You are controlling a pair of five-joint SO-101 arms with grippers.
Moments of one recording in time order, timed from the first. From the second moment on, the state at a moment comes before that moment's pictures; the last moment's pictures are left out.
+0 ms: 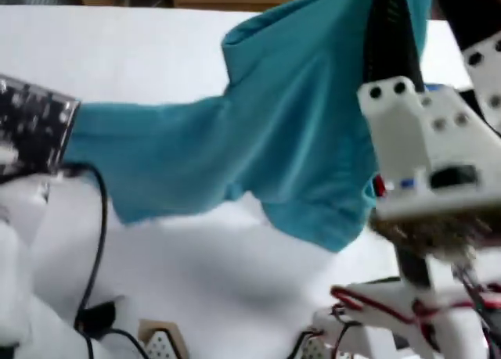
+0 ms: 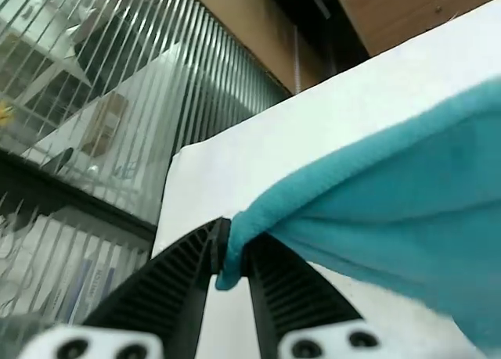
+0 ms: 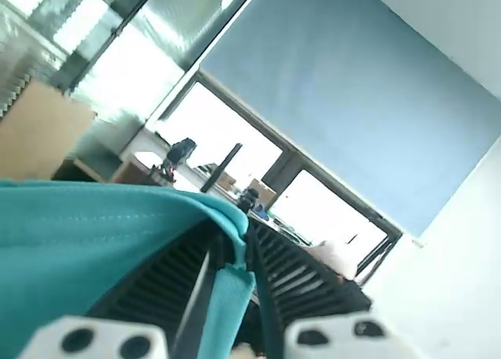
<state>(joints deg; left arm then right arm) -28.7 -42.0 -25.6 101.3 -35.6 -16.1 -7.4 -87.6 83.0 39.0</state>
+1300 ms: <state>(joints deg) -36.4 -48.3 -13.5 91.0 -28.8 -16.4 -13.4 -88.0 83.9 32.7</state>
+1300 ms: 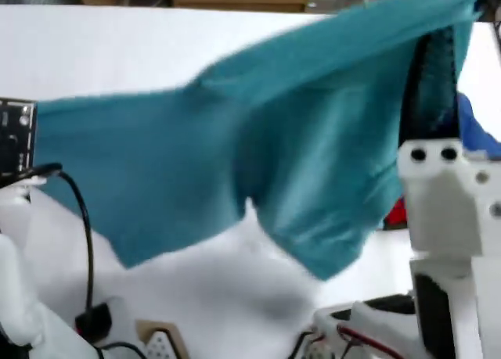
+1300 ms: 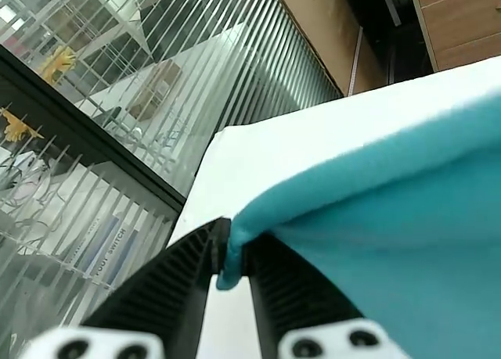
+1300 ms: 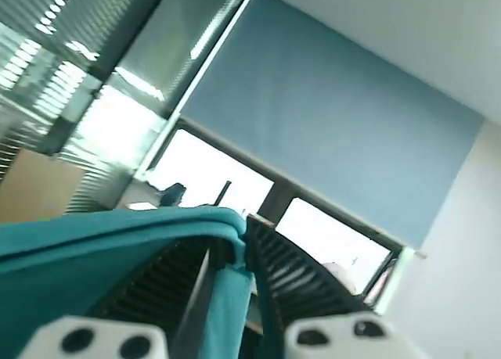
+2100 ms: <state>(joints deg) -23.8 -75.4 26.1 94.5 -26.5 -18.5 -14.6 -80.1 76.0 31.2</state>
